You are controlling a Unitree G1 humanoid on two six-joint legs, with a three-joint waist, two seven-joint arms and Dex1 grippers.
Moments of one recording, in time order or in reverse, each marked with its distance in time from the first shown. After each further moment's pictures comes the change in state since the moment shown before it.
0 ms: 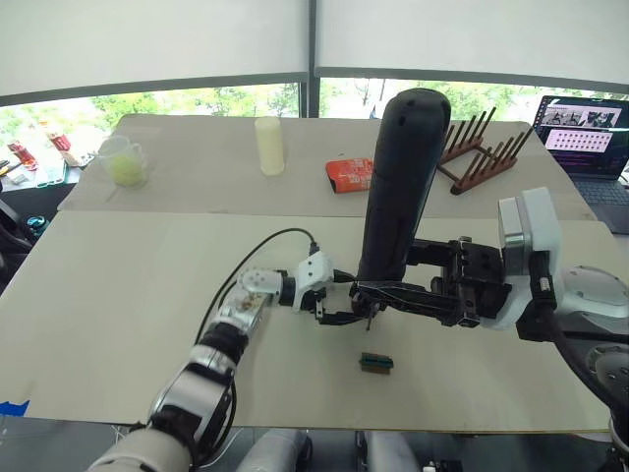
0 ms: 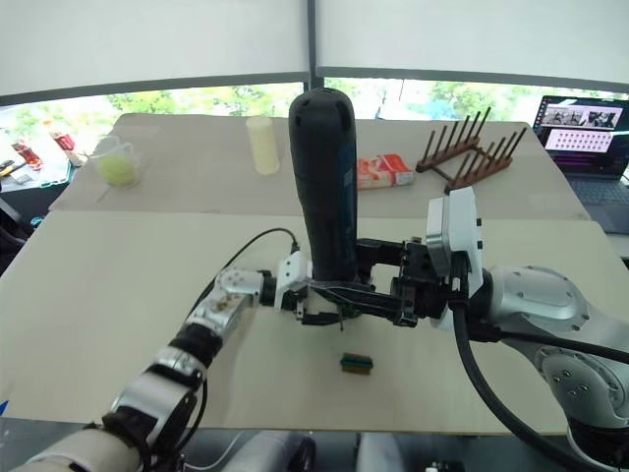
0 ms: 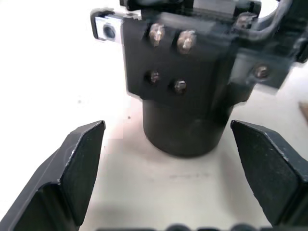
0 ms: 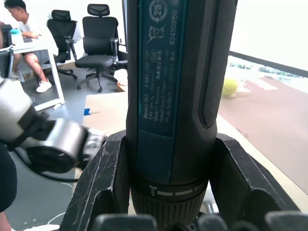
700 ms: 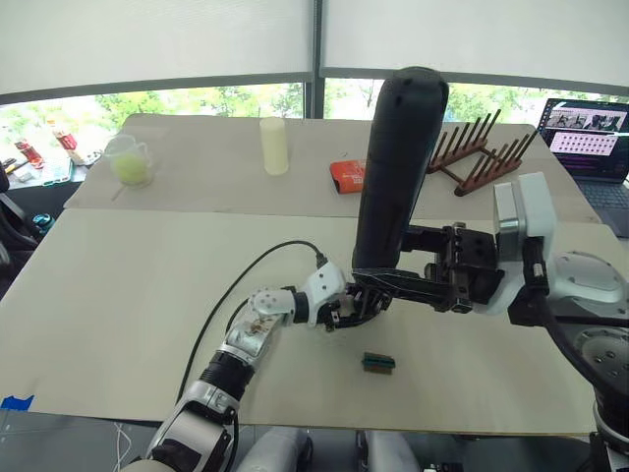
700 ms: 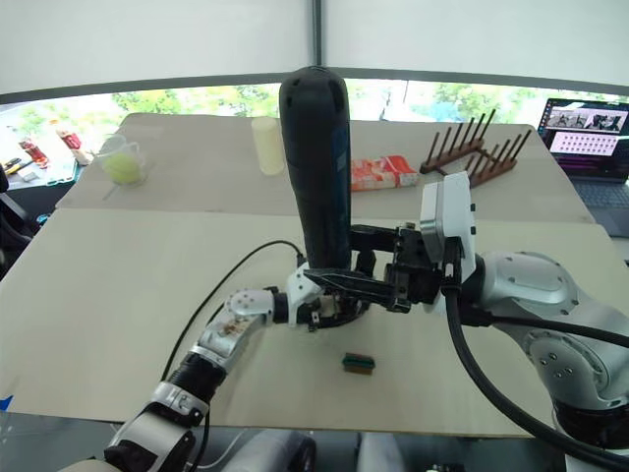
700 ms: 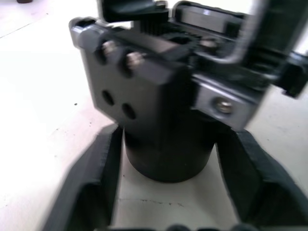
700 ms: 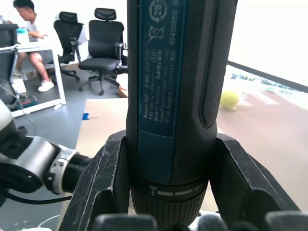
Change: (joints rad) left arm 0.097 -0.032 -0.066 -0.193 0.032 0.107 0.190; right arm -0.114 0.051 0.044 0.045 -0.062 0.000 0.007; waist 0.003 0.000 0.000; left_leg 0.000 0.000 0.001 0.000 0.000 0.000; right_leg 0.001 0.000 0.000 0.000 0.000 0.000
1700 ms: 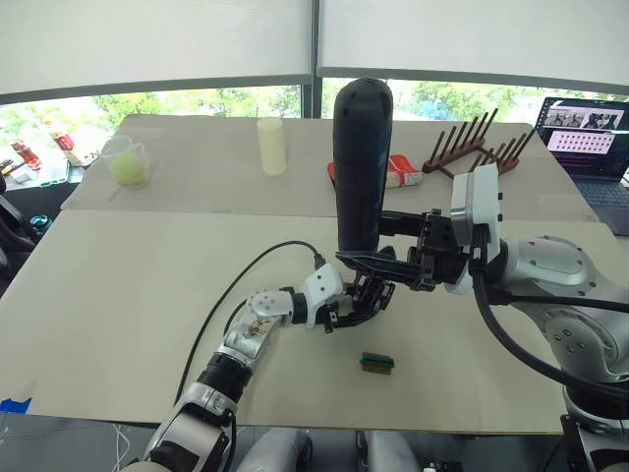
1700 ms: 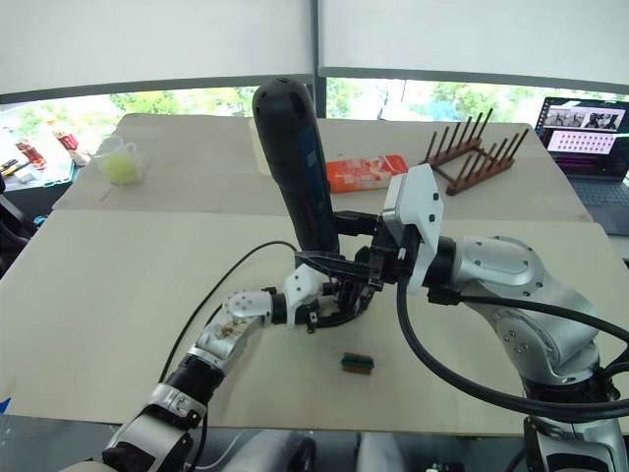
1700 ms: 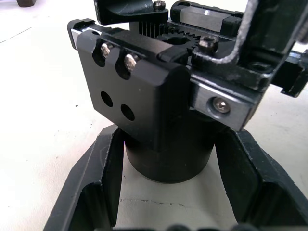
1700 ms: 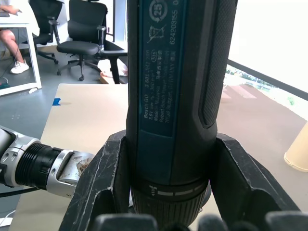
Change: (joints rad) left arm 0.012 0.015 -0.004 -0.009 -0.002 -0.019 0.002; right arm -0.079 0.074 0.100 0.067 -0.217 0.000 0.027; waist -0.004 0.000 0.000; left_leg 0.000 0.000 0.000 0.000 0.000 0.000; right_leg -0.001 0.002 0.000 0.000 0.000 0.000
